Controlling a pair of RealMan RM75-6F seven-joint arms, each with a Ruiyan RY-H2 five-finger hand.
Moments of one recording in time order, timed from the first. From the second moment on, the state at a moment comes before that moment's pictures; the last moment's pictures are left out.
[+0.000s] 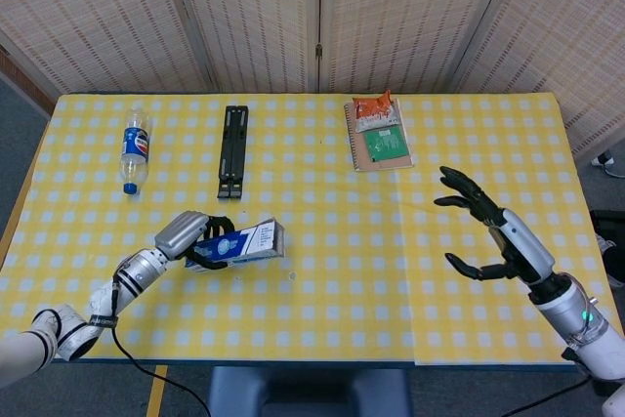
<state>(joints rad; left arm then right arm) -0.80 -1.47 0.09 -1.09 1.58 1.03 -0.74 0.43 -0.93 0.06 -1.69 -1.79 1.44 1.28</state>
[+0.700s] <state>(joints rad) -0.75 -1.44 0.01 -1.24 1.45 0.93 -0.23 0.42 -0.99 -0.01 -1.56 -1.80 1.49 1.35</state>
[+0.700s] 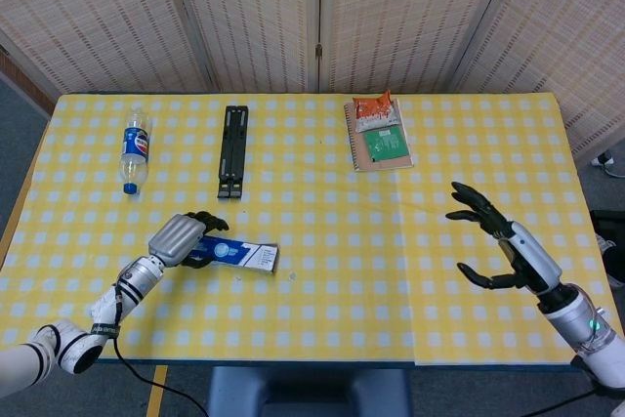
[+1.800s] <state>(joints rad) -0.19 -1.30 0.12 -1.45 1.52 1.58 0.26 0.10 -1.12 -0.02 -1.53 -1.51 1.56 -0.01</state>
